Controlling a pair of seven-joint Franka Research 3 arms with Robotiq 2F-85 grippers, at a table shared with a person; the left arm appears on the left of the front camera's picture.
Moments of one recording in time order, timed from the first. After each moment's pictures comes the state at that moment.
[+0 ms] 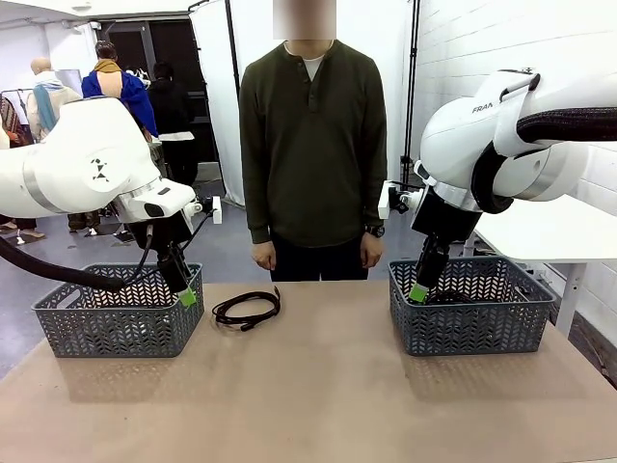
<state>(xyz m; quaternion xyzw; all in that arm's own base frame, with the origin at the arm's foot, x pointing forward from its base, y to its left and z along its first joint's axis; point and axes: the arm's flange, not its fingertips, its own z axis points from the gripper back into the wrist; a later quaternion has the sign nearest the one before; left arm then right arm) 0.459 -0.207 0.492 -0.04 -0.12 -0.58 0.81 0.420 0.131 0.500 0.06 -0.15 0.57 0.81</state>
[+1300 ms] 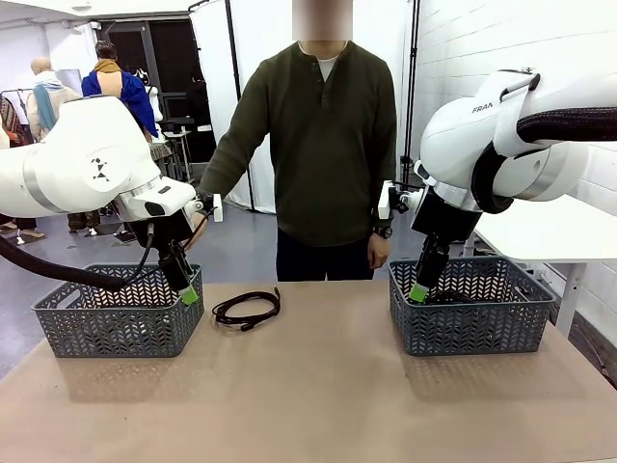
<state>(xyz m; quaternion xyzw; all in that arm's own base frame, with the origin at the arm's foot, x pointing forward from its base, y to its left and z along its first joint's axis) 0.460 -0.209 0.495 -0.04 -0.13 -0.58 0.80 0.420 0.131 0.500 0.06 -0.15 0.57 0.81</state>
